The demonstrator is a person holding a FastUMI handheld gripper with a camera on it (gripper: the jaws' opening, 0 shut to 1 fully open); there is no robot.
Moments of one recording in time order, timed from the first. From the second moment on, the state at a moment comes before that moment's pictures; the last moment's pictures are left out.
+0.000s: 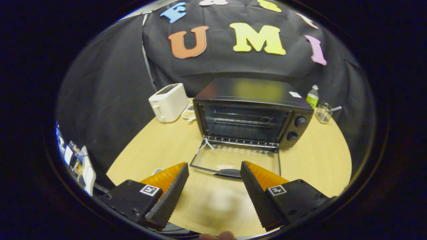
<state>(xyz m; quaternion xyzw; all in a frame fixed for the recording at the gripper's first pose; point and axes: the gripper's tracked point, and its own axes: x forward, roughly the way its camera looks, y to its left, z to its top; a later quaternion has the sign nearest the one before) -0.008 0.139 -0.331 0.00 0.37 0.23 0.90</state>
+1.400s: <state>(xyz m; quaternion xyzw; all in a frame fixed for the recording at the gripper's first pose) -0.091 0.239 -0.398 0.21 0.64 0.28 0.69</state>
